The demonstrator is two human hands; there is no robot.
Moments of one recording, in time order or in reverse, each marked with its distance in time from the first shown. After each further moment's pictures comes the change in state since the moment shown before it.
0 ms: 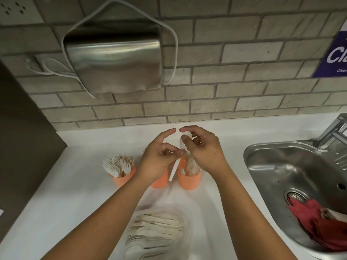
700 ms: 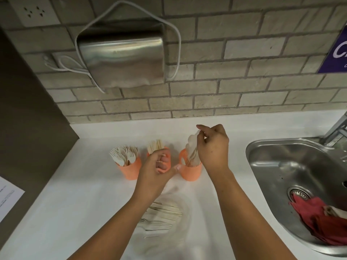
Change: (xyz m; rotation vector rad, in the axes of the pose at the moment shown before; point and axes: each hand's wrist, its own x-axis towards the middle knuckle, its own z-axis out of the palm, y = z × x) left_hand -0.076 -0.028 0.006 0.249 0.259 0.043; right_hand -0.013 0.029 -0.005 -0.344 0.333 -0.115
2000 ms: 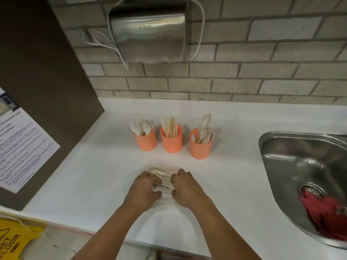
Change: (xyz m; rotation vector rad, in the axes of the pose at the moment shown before) left_hand -0.111 -0.085 -0.042 0.793 -0.164 -0.206; right_hand -0.171 0.027 0.018 -0.466 -1.106 -0.226
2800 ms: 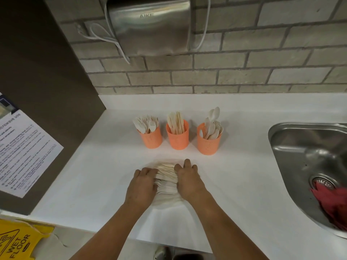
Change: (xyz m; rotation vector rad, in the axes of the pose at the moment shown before) left_hand 0.016 -0.040 -0.001 0.311 0.066 0.002; right_hand 0.031 -0.018 0.019 -0.001 0.085 0.147
